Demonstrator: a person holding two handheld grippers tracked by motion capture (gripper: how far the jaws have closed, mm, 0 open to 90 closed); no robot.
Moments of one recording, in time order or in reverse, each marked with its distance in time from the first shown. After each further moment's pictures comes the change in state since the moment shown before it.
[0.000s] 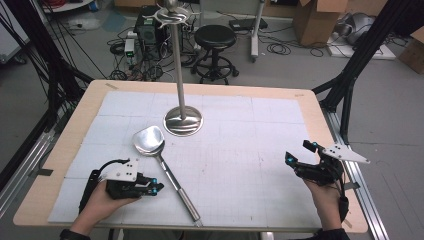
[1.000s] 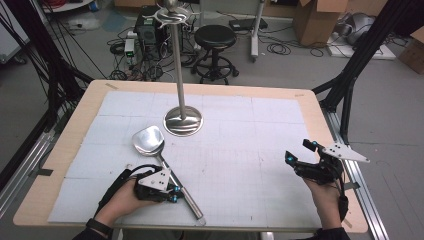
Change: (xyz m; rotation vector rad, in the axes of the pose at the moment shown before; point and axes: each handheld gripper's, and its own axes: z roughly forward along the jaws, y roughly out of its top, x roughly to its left) left arm 0.001 0.018 0.064 0.169 -0.098 0.184; right arm -0.001 0.001 0.001 -0.003 0.002 0.005
